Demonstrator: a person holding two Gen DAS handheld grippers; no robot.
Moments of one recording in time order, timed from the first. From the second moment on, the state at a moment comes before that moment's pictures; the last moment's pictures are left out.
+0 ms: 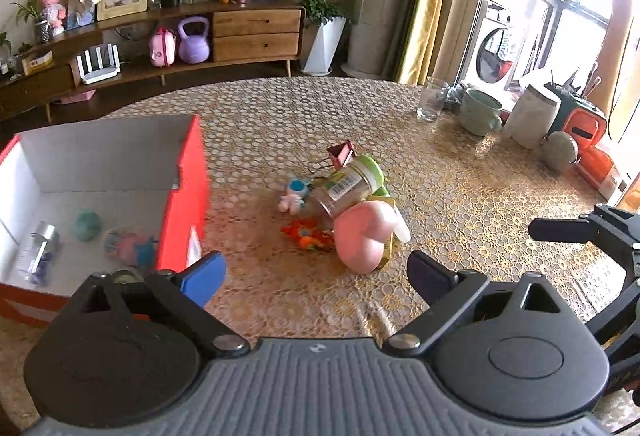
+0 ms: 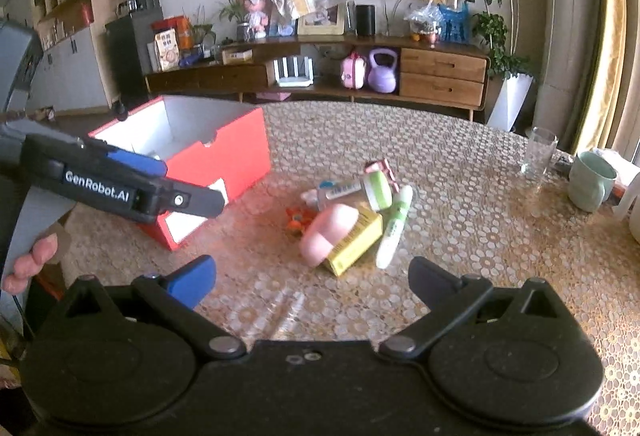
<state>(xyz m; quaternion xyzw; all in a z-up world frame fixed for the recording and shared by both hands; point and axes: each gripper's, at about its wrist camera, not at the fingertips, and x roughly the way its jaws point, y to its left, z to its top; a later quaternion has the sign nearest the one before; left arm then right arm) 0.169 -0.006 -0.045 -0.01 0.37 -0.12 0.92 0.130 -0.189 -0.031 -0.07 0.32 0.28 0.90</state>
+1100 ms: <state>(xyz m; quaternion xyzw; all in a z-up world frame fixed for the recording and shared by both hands) 0.255 -0.054 -0.130 -0.02 0.40 -0.13 0.91 0.312 -0.198 -0.108 -0.02 0.41 0.18 0.89</state>
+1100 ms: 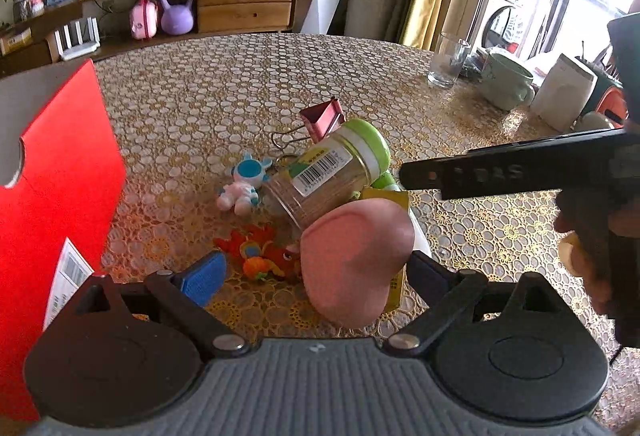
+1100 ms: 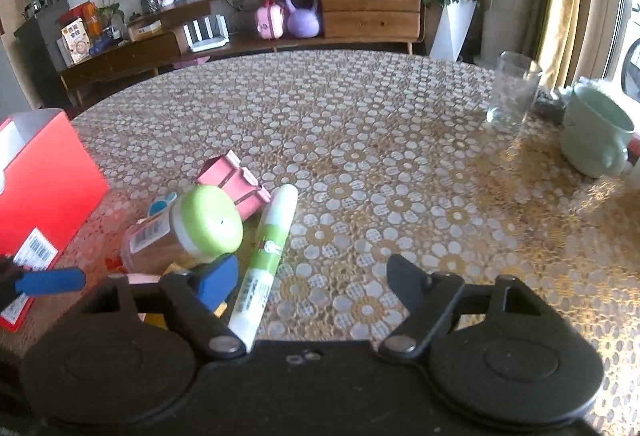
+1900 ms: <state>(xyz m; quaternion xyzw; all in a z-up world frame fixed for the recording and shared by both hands) 0.268 -0.037 -0.137 -0.12 0.41 -0.18 0.88 0.326 -0.171 -0.126 -0.04 0.42 0.18 0.89</state>
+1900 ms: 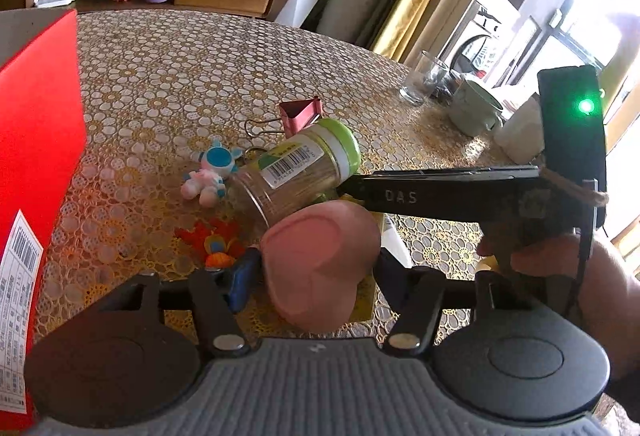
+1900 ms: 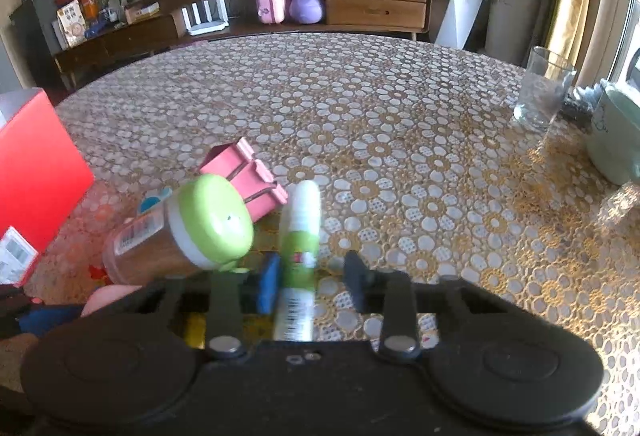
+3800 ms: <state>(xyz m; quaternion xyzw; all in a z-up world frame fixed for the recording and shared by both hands) 0.172 0.076 0.001 -0.08 0.35 -0.11 0.93 0.177 -0.073 0.038 -0.05 0.34 0.30 0.89</state>
